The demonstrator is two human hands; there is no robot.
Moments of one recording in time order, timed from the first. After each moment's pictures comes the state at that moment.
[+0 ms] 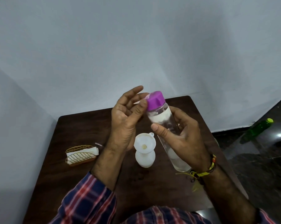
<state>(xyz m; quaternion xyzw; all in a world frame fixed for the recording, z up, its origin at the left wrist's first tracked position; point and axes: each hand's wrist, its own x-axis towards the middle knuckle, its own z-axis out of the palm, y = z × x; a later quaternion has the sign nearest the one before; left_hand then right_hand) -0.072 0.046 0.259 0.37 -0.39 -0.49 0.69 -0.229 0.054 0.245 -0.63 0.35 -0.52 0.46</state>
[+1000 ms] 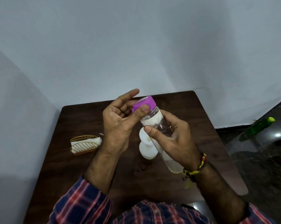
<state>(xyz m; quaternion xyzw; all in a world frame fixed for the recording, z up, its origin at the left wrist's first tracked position) -0.044 0.081 0.251 0.43 -0.39 -0.43 0.69 -0.197 0.070 0.225 -0.66 0.36 -0.46 0.48</state>
